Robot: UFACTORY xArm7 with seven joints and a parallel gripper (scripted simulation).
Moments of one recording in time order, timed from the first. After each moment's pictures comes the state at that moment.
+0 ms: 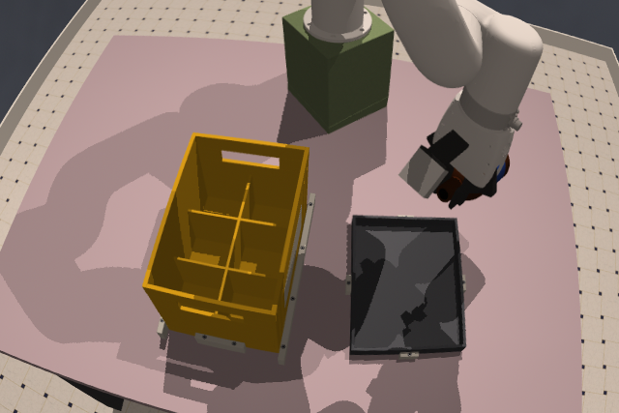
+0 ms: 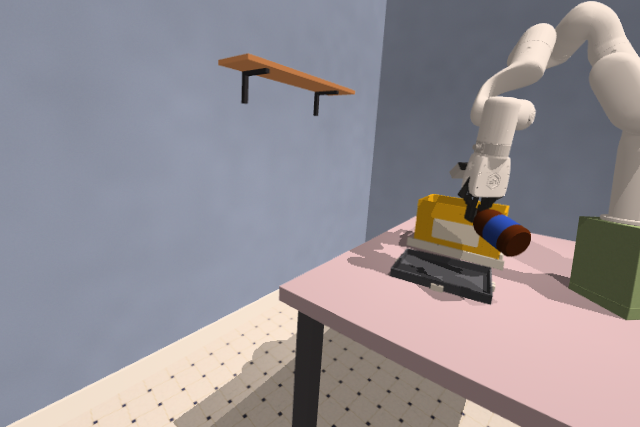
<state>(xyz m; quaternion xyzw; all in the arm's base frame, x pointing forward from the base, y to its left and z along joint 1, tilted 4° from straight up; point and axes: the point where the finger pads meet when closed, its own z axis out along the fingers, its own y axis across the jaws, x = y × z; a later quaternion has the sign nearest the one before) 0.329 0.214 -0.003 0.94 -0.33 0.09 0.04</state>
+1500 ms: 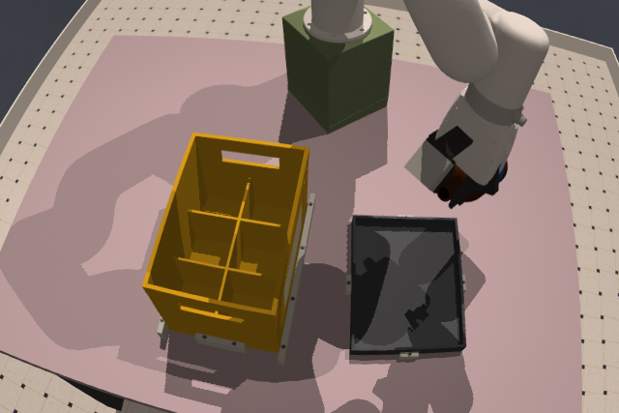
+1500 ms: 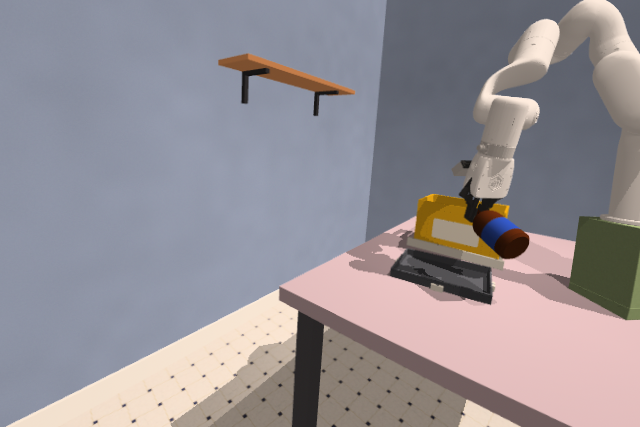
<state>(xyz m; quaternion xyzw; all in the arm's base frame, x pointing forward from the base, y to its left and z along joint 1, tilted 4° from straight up) 0.328 0.214 -0.002 0.93 -0.33 0.12 0.05</state>
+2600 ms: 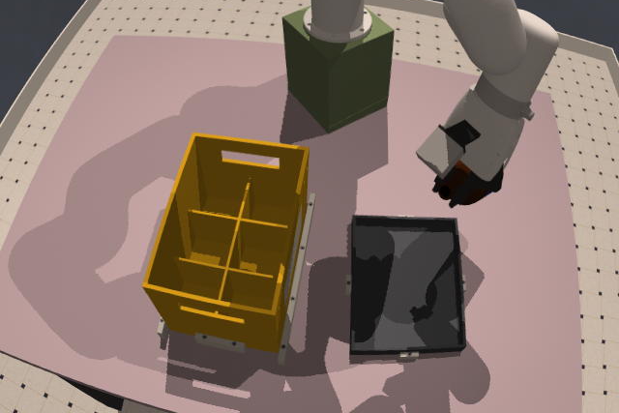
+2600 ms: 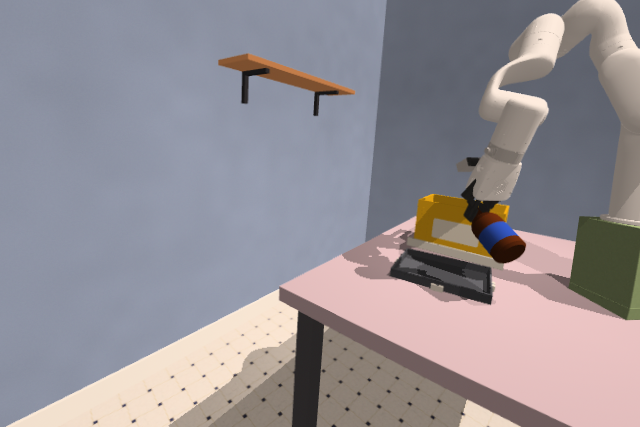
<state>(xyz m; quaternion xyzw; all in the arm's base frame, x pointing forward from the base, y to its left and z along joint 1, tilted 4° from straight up) 0.328 0.215 0.000 0.92 -0.32 0.19 0.07</state>
